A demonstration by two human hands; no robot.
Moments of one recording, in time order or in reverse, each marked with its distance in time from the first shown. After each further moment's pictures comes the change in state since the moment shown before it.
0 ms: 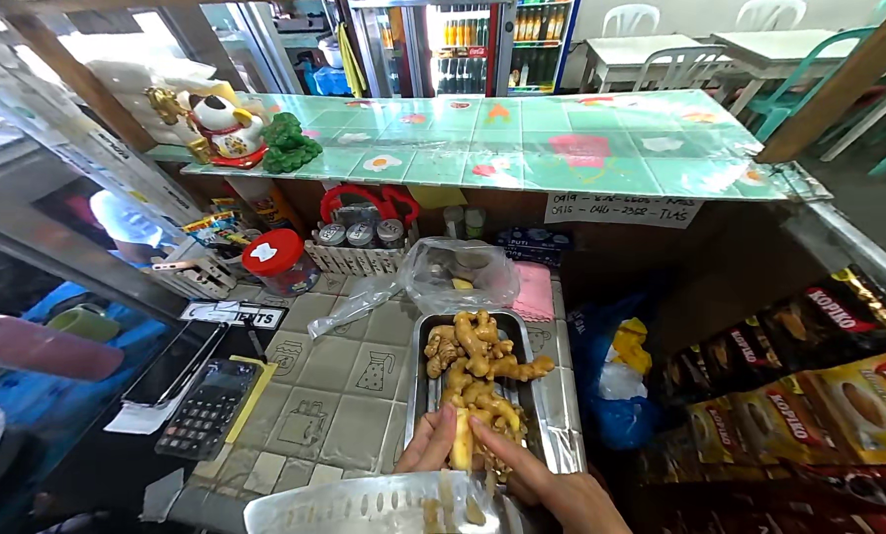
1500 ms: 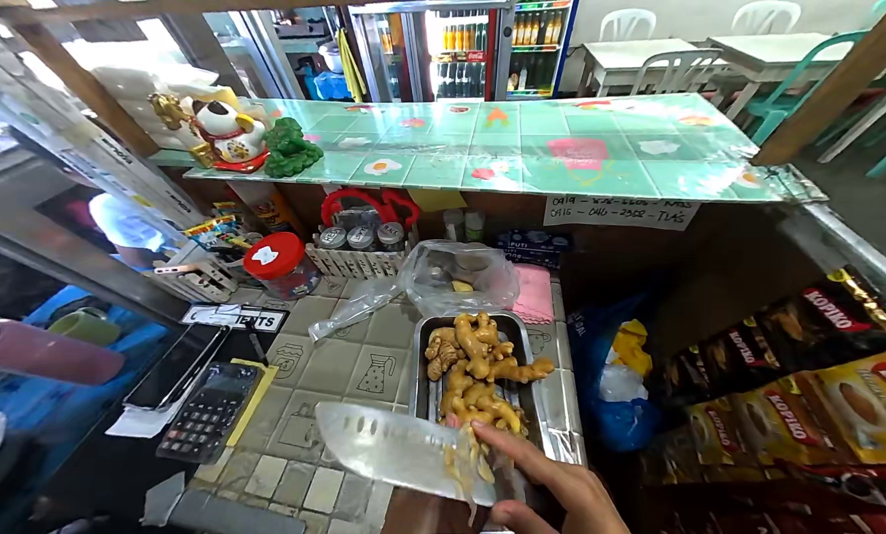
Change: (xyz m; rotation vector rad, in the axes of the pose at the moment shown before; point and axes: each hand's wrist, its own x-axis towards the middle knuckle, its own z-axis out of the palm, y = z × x) left_hand -0.020 -0.013 -0.007 -0.327 -0.167 0.036; right_hand 0.002 0.016 0.009 0.042 0.144 -0.020
